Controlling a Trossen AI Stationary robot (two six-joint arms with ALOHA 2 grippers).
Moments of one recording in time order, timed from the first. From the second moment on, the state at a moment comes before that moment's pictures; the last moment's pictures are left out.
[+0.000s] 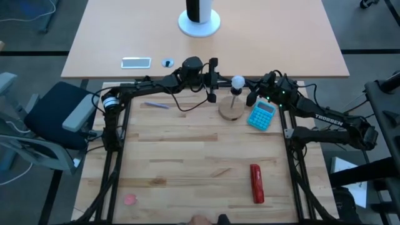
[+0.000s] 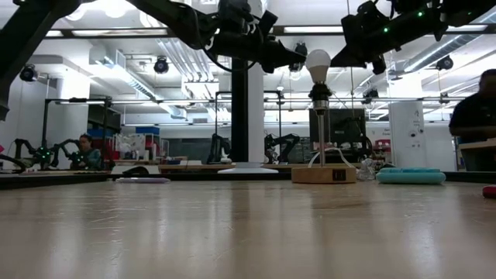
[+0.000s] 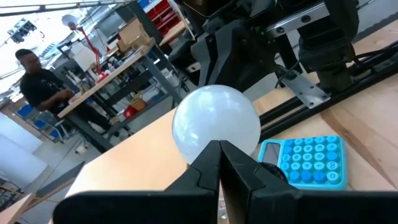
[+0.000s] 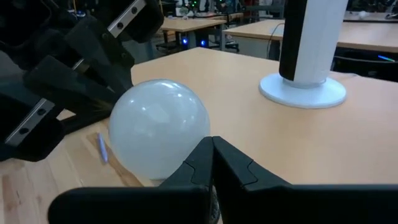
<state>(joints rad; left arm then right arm) 0.46 1.94 1.61 0.21 0.37 0.66 -0.55 0.88 0.63 0.11 0.13 0.08</state>
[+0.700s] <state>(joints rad) 0.47 1.96 1.61 0.25 0.37 0.61 -0.55 0.88 0.63 0.09 0.13 0.09</state>
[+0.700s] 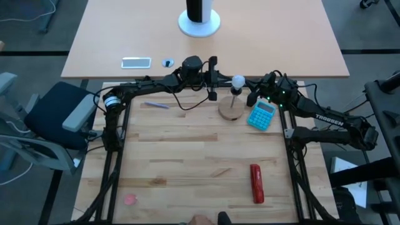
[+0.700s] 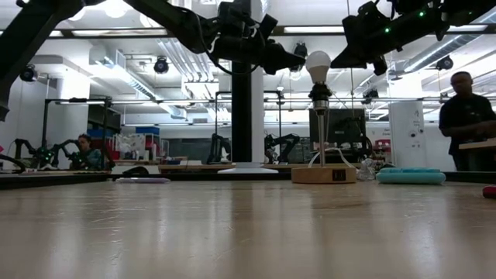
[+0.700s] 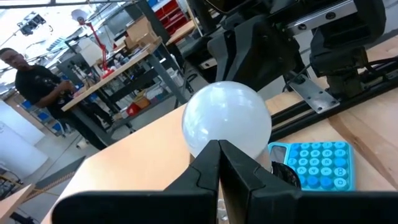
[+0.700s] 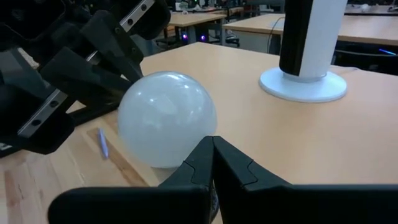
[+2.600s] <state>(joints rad) 0.47 1.94 1.61 0.16 0.47 0.66 -0.51 0.85 0.63 0.09 0.14 0.02</state>
